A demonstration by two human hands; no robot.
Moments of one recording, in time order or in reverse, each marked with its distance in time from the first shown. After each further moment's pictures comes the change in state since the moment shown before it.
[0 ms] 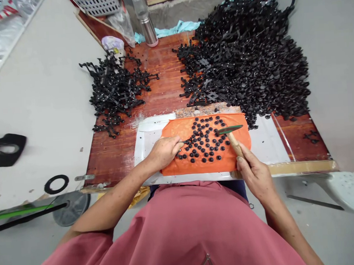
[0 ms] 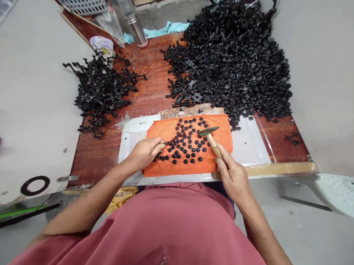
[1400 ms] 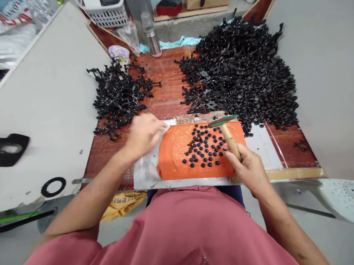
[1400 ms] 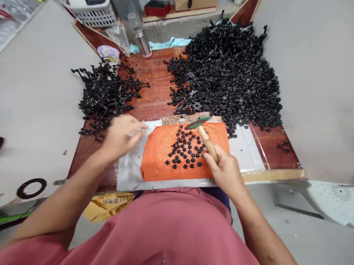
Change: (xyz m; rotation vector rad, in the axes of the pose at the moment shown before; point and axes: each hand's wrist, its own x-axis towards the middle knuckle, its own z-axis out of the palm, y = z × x) left_hand 0.002 -0.041 -0.074 0.210 0.391 0.180; right_hand 0.037 -0.055 -0.007 0.057 -0.041 -0.071
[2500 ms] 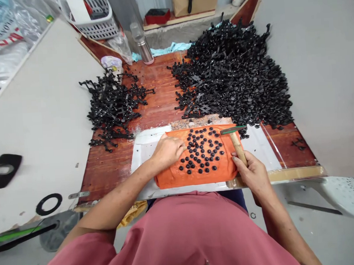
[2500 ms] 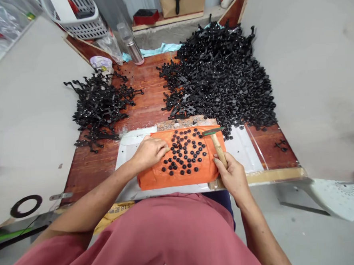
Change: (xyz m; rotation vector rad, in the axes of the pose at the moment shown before) left_hand 0.023 0.054 0.074 -0.074 -0.358 0.052; right_hand -0.011 0.067 0.000 0.135 0.099 0.199
